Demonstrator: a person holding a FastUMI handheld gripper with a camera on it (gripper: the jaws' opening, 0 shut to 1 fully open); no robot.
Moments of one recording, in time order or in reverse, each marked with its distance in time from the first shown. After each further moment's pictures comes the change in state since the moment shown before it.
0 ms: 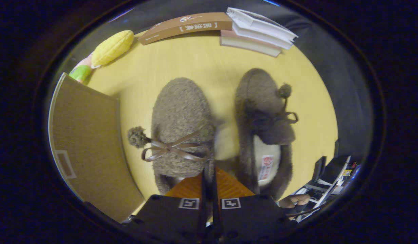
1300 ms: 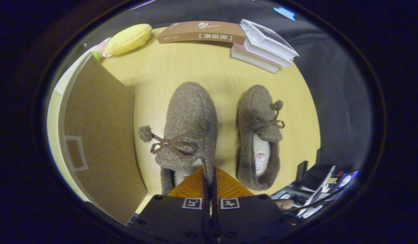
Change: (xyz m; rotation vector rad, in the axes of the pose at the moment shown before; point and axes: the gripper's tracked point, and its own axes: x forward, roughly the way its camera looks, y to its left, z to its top) arm -0.048 0.014 0.005 -0.129 -0.079 -0.182
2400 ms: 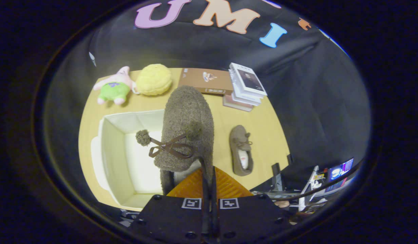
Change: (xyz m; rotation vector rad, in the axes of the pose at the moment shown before) arm -0.205 0.085 0.039 0.091 -0.237 -0.078
